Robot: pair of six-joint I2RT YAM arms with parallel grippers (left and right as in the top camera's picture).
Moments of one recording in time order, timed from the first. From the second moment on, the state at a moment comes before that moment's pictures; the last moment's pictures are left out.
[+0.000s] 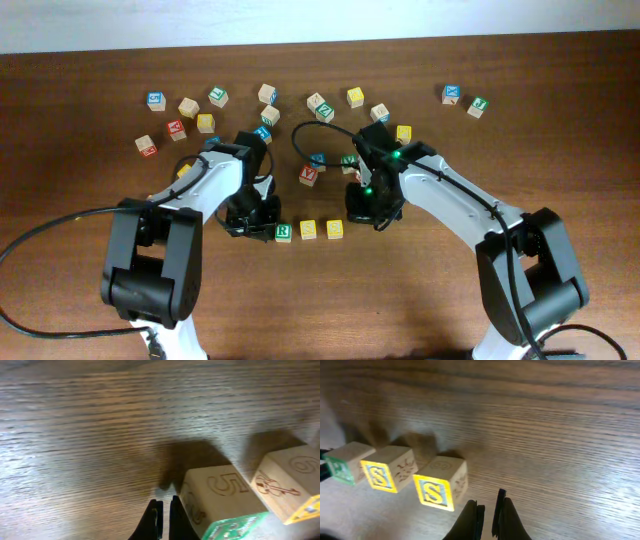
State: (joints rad) left arm -0.26 1.97 1.25 -1.02 0.26 -0.22; right arm 0.45 1.85 1.24 -0.83 -0.32 0.46
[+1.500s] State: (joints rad) left arm -0.28 1.94 1.17 -0.85 0.31 -0.21; right arm 0.49 1.92 1.18 -0.70 -0.41 0.56
